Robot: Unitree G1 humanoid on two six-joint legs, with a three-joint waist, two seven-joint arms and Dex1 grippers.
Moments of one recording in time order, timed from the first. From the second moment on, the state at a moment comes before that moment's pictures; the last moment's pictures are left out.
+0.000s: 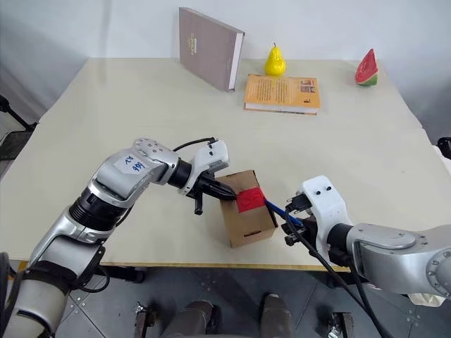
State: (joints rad) left arm -0.97 0.52 -0.47 -0.03 -0.27 1.05 -1.04; right arm -0.23 -1.41 0.09 -0.77 1.96 0.77 -0.51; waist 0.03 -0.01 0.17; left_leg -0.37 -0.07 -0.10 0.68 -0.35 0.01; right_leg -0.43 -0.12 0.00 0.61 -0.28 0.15
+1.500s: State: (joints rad) left arm -0.95 0.53 -0.46 -0.09 -0.28 1.07 -1.04; right arm -0.49 -1.10 0.20 -0.63 1.88 0.91 -0.63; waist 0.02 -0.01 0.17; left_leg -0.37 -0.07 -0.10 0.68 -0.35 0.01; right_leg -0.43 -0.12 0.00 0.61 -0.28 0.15
